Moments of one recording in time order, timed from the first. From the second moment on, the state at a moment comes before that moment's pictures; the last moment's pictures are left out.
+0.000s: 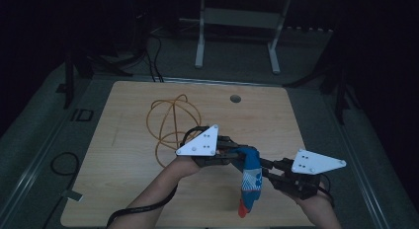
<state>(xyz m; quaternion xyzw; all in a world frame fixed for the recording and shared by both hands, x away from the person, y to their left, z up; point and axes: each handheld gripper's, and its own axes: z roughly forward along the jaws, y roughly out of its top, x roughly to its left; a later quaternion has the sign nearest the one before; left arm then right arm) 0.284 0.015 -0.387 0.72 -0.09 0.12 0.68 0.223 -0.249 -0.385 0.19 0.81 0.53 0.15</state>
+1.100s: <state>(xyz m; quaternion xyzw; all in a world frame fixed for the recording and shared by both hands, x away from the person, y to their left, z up) 0.272 0.065 -0.374 0.77 0.07 0.20 0.60 0.233 -0.263 -0.352 0.23 0.79 0.53 0.22</state>
